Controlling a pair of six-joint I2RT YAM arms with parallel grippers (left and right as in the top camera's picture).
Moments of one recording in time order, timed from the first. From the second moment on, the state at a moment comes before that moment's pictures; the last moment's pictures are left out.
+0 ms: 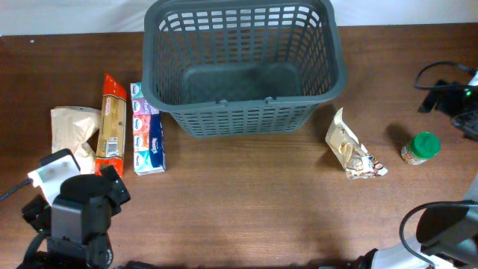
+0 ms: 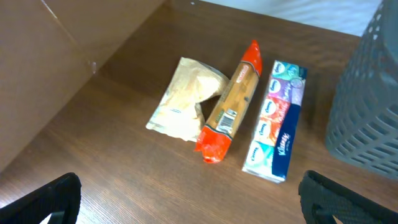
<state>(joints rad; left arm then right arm) -0.24 0.76 1.28 -1.32 -0.65 -0.44 -0.46 1.77 1.91 -1.54 -0.04 0.13</state>
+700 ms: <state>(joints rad) -0.24 0.76 1.28 -1.35 -0.62 -0.44 -0.14 1.77 1.54 -1.36 0.02 0.00</state>
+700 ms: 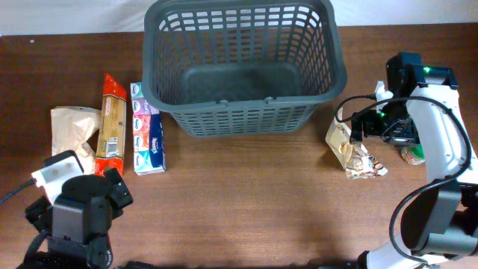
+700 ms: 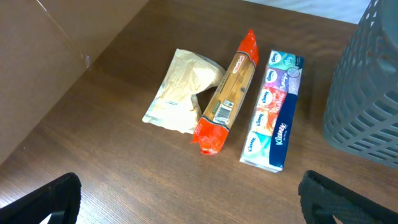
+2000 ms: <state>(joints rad) -0.24 0.76 1.28 -1.38 -0.62 -0.44 -0.14 1.77 1.37 -1.11 -0.09 -0.33</state>
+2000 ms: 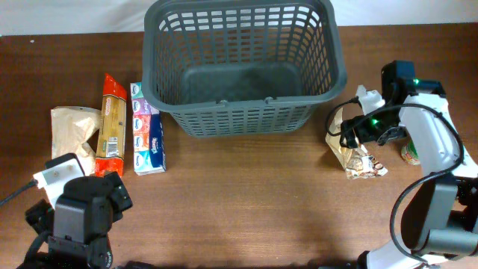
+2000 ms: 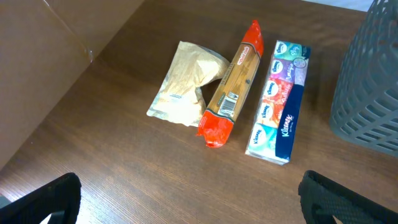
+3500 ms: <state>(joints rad) -0.24 0.76 1.28 -1.38 -0.62 -0.44 -0.14 1.77 1.06 -0.69 -0.12 -0.11</state>
